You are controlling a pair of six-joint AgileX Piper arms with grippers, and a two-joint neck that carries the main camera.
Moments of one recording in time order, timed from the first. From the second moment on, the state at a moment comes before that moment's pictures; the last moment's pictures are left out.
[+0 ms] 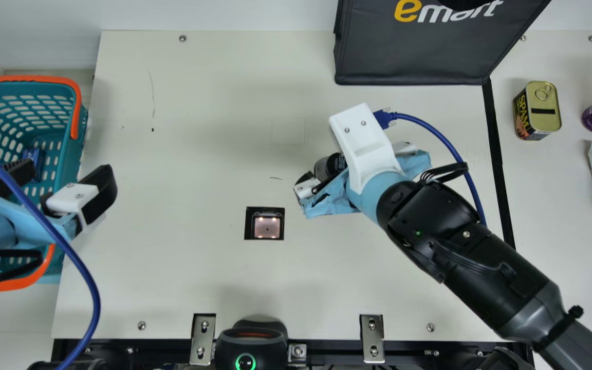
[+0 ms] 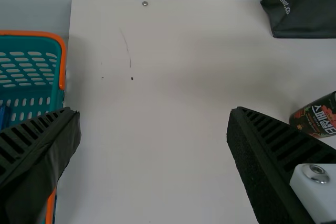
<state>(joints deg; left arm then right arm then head) 1.3 47.1 -55.1 -16.5 56.6 10.1 39.8 77.5 -60.4 -15.0 42.0 24.7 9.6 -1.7</state>
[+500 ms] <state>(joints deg) 1.3 47.1 -55.1 -16.5 56.6 10.1 40.4 76.4 -62.3 -16.9 43.4 26.5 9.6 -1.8</state>
